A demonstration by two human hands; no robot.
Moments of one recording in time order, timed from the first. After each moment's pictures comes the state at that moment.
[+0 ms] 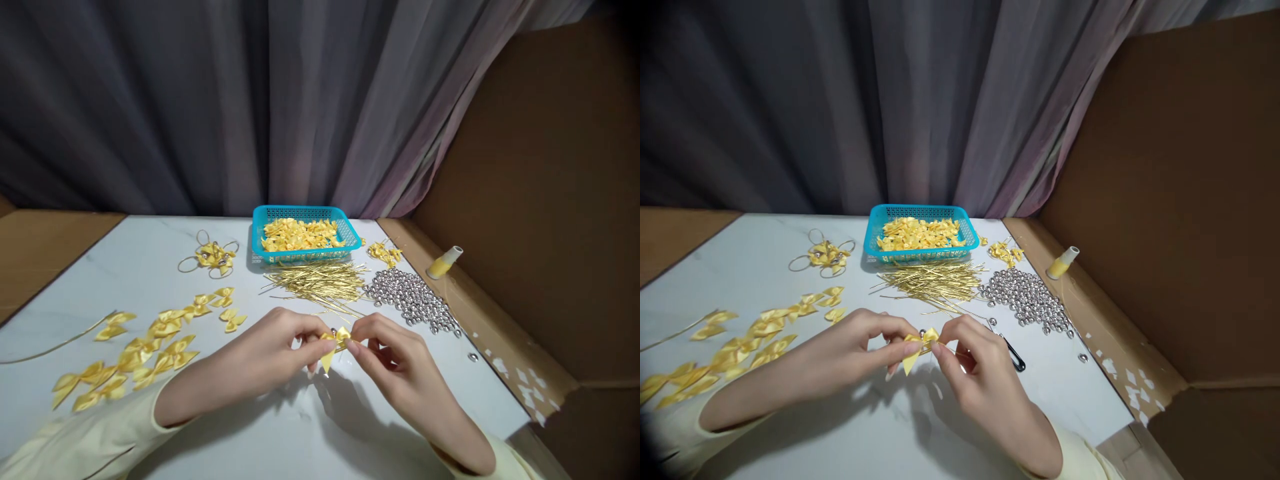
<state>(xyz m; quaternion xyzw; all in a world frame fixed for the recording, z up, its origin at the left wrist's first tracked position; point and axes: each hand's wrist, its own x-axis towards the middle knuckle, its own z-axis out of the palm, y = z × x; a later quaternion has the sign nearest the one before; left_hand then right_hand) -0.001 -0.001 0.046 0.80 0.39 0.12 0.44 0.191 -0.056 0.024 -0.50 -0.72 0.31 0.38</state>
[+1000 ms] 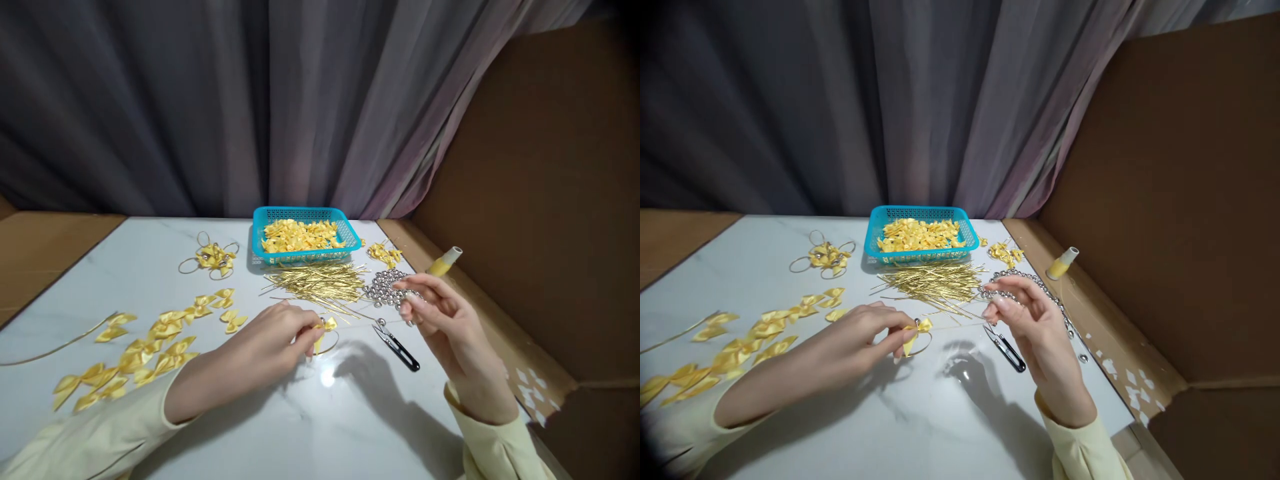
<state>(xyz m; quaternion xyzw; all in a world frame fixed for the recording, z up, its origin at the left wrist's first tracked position) -0.004 0.007 0.039 0.89 0.37 0.11 0.25 0.238 -0.032 0.032 -0.41 -0.45 0.51 0.62</state>
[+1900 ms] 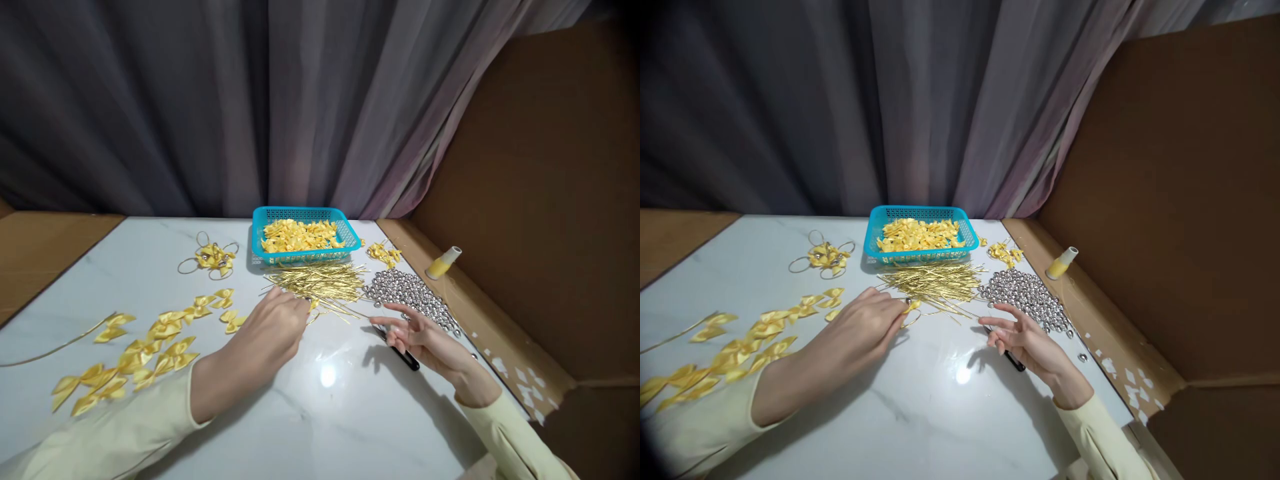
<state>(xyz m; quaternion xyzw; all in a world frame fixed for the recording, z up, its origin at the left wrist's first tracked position) -0.004 0.010 0.024 0.93 0.37 0.09 0.00 0.276 -0.023 -0.027 -0.40 -0.35 0.72 0.44</state>
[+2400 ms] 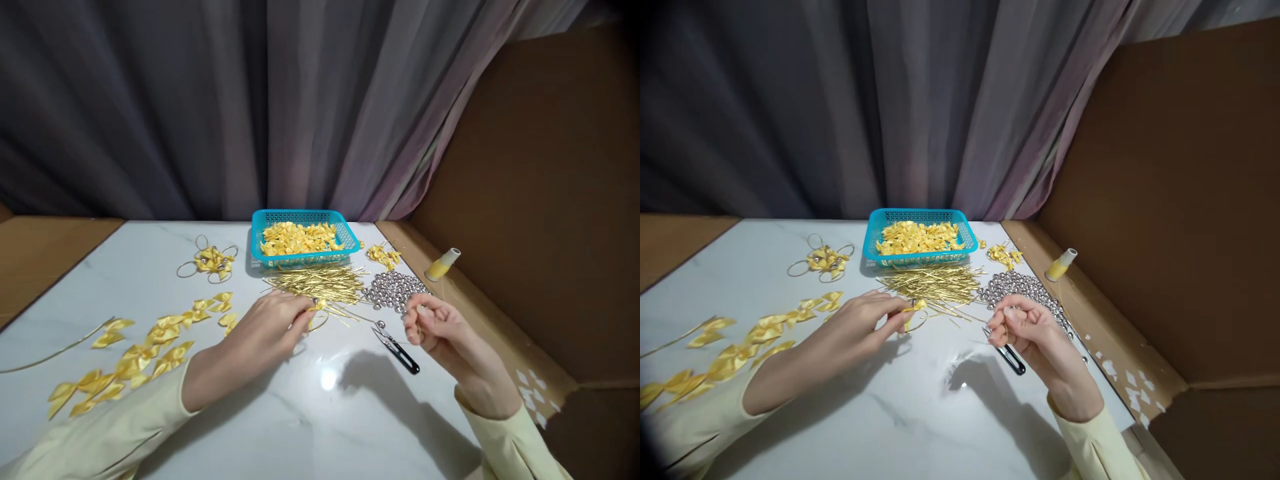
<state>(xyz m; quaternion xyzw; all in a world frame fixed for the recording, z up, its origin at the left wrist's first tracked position) -0.005 0.021 0.030 0.89 0.40 0.15 0.15 0.257 -0.032 0.021 -0.36 -0.41 0.65 0.53</state>
